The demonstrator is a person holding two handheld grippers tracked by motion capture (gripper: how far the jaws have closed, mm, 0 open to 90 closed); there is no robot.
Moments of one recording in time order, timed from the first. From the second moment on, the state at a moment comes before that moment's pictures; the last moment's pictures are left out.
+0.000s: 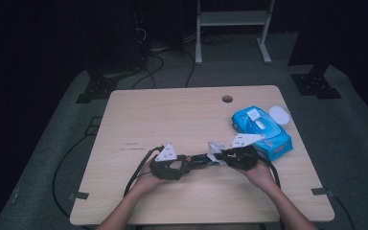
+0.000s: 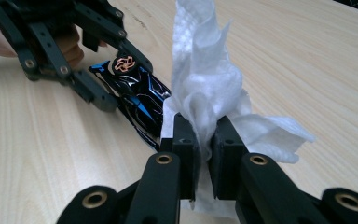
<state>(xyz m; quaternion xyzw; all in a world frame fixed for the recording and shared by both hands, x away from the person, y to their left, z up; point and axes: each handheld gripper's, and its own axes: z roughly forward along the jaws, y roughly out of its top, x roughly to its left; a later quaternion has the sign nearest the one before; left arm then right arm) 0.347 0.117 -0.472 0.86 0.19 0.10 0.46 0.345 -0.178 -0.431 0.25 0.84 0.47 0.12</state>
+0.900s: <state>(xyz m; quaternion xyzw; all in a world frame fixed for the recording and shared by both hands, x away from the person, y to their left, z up) 0.345 0.129 -0.475 0.87 0.17 0.09 0.45 0.329 -0.165 -0.454 0.24 0.87 0.43 0.07</state>
